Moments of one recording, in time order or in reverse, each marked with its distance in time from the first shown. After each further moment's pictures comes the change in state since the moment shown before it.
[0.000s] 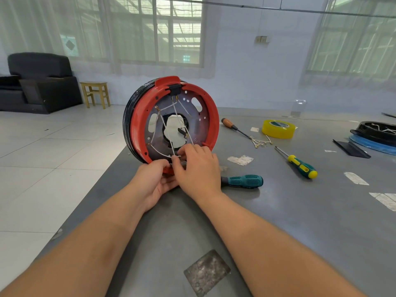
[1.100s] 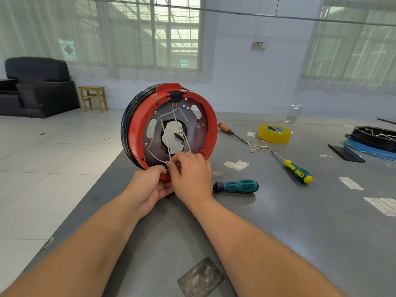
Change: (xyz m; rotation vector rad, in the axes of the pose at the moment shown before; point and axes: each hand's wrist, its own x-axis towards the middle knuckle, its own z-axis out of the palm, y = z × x) left_hand 0.002 -0.002 0.001 0.036 0.007 0.038; right_hand 0.001 -0.001 0.005 0.133 -0.004 0.059
